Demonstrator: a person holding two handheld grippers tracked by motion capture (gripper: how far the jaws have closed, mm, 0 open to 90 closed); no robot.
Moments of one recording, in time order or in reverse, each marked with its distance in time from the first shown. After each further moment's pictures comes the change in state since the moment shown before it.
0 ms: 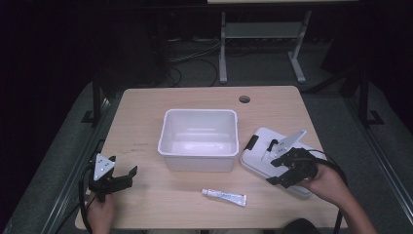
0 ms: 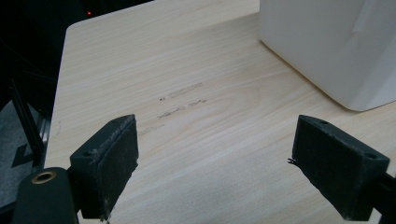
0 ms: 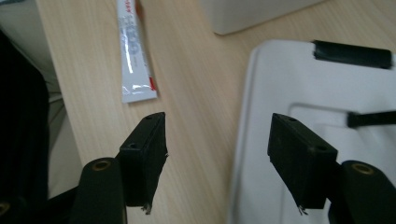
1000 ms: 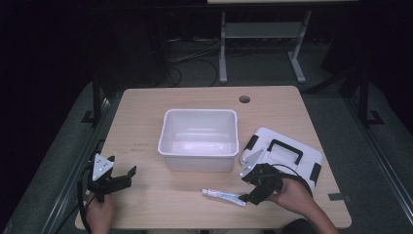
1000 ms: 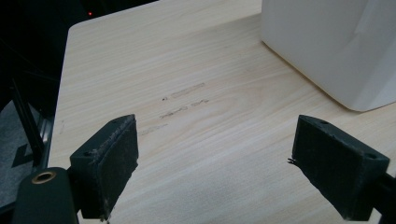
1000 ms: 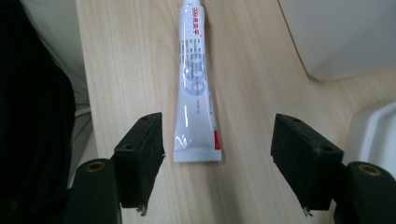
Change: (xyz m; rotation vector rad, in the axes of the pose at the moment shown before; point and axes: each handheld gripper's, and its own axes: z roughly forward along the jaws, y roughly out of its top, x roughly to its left) left arm 0.002 -0.001 -0.001 -0.002 -0.002 -0.005; right arm 0.043 0.034 0.069 0.030 0.097 -0.116
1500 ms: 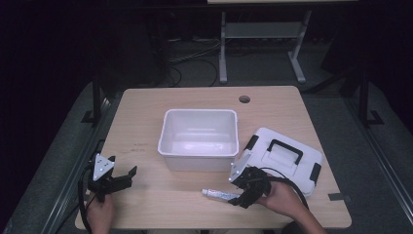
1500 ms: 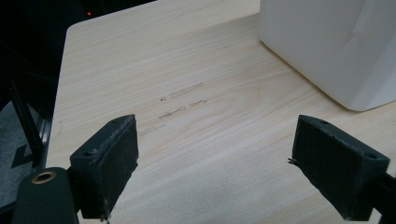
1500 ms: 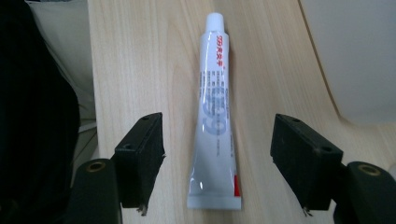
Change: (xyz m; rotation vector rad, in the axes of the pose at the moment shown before) left arm -0.001 0.000 0.001 0.004 0.000 0.006; right arm 0.010 0.018 0.022 -0.014 0.028 -0.056
